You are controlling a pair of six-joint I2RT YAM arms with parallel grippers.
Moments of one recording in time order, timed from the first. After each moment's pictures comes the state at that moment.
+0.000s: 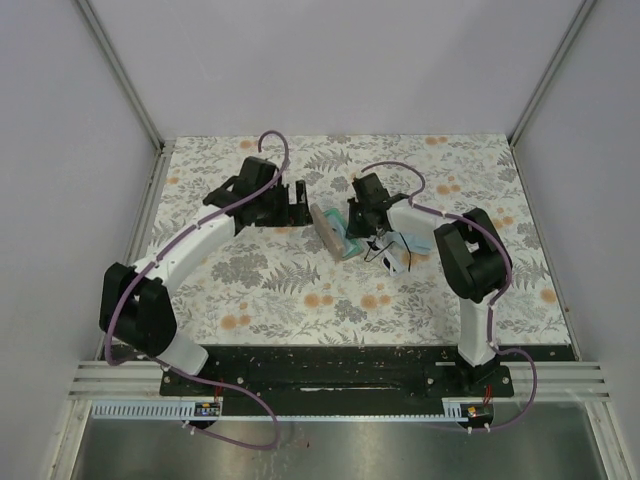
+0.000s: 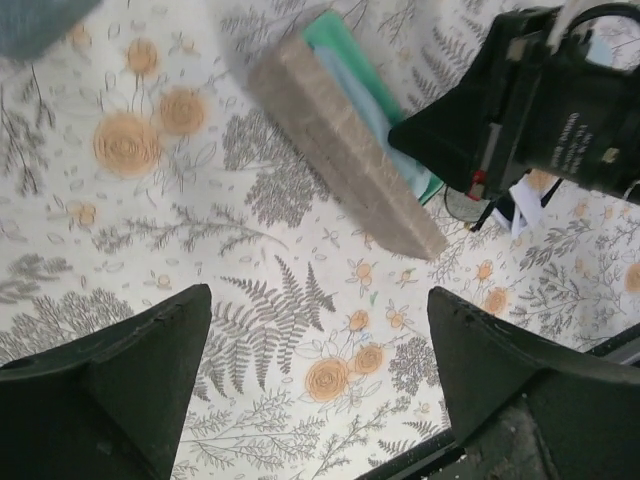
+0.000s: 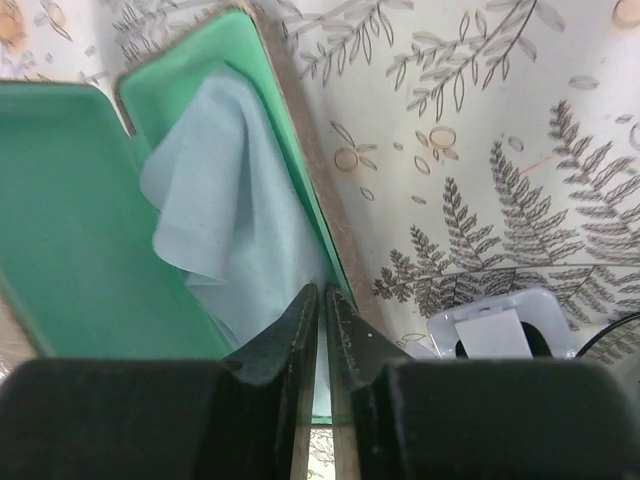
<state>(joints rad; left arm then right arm) -0.47 1.56 1.33 -0.56 0.13 -0.39 0.53 2.01 1.35 -0.28 -0.07 0.53</state>
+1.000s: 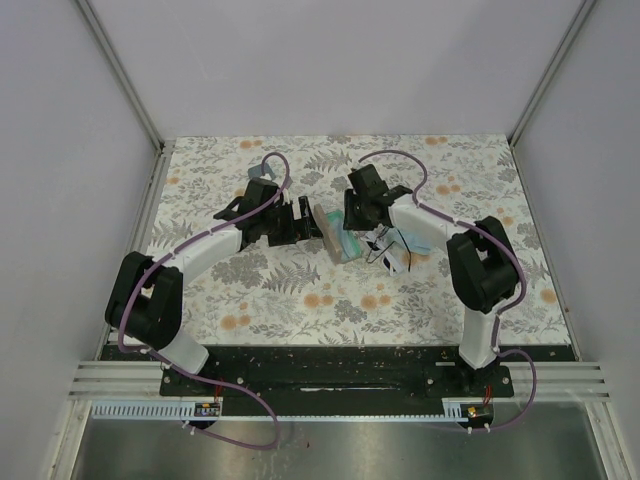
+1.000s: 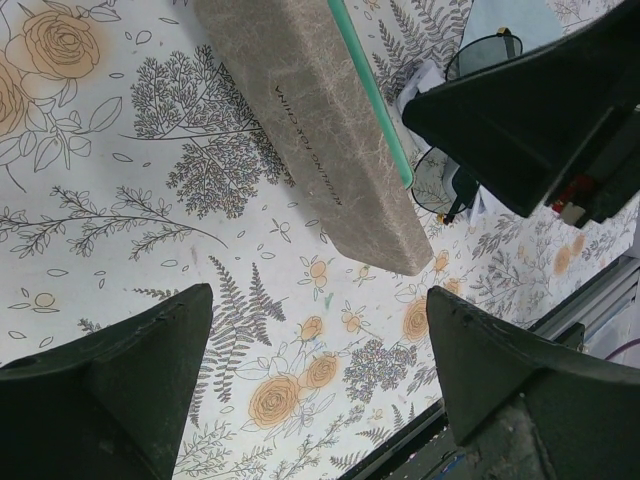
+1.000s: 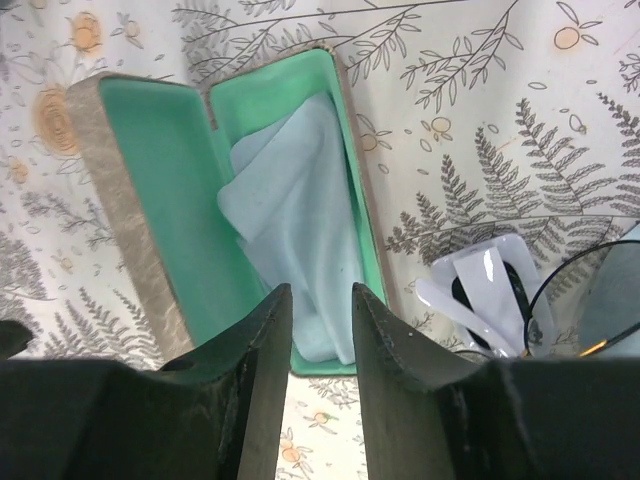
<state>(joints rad) -0.44 1.57 1.03 -0.25 0.33 -0.58 0.57 1.89 1.39 -0.40 0.02 0.53</state>
